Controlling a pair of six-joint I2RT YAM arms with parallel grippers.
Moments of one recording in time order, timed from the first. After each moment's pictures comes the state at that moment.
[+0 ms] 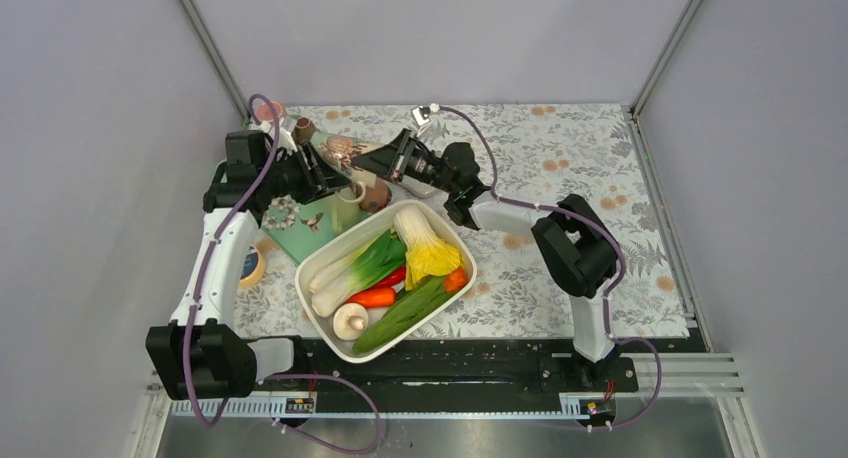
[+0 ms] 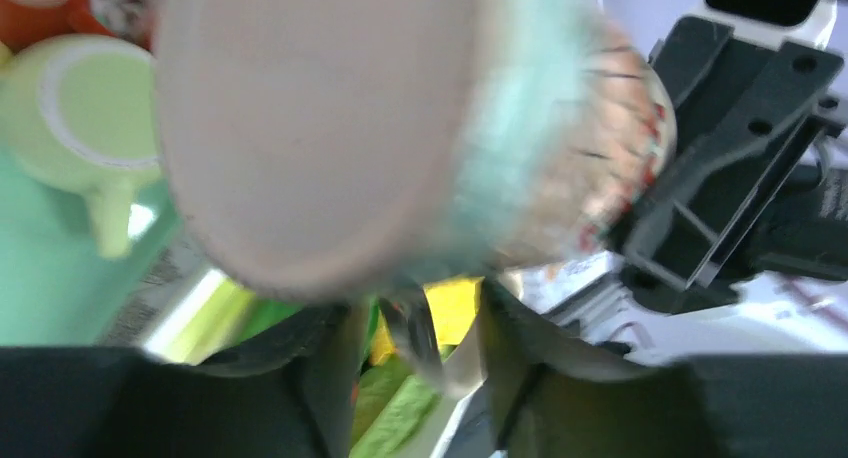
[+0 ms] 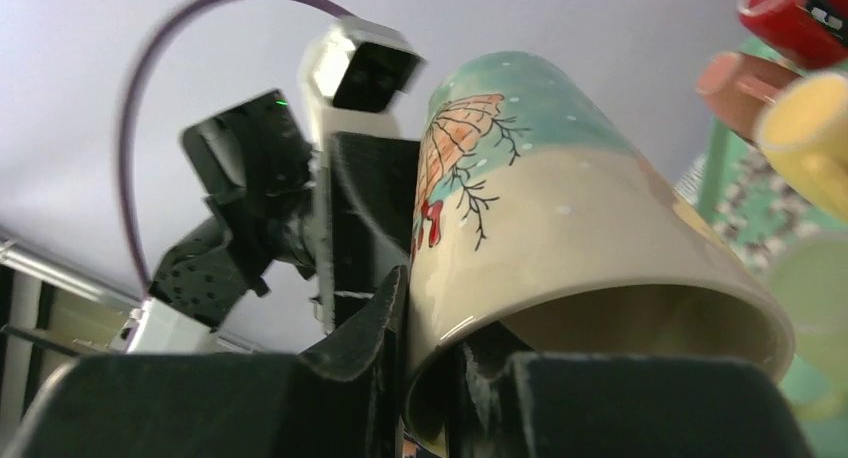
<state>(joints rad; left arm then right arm) 0.05 1.21 1.14 -0.59 0.69 -0.53 0.74 2.03 1.37 1.04 -0.48 1.27</state>
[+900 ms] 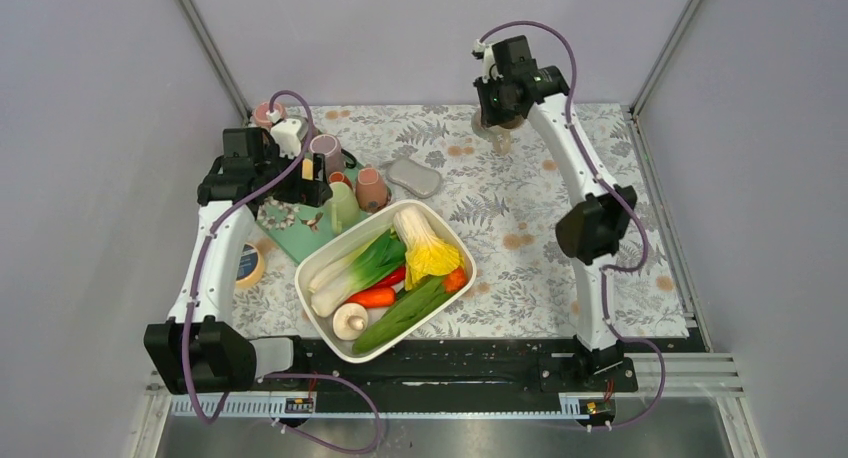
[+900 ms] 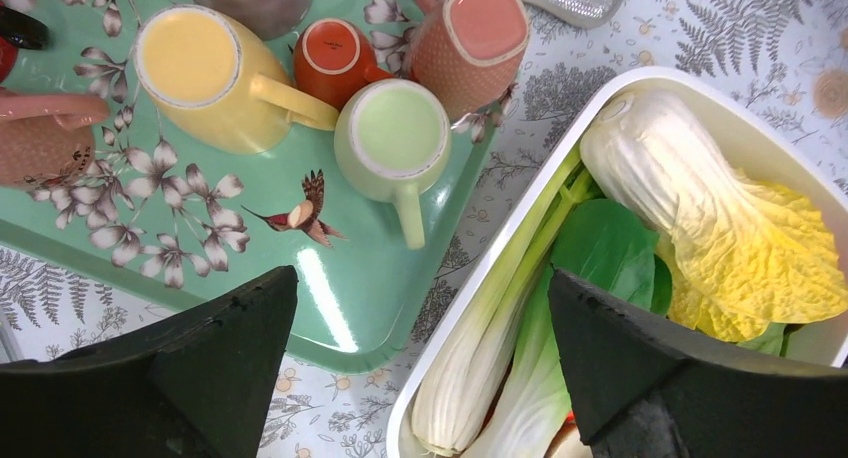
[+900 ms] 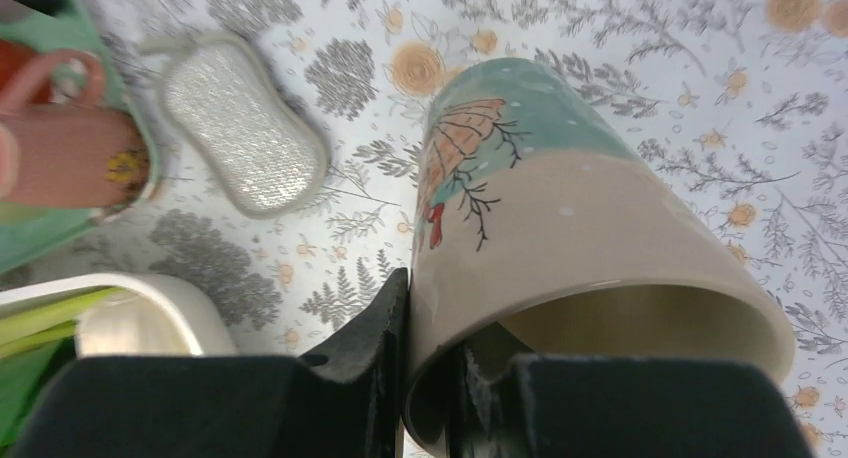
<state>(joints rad) 0.05 1.24 1.23 -0.75 0.38 0.15 0.37 2.11 2.34 -0.98 -0.04 0.02</state>
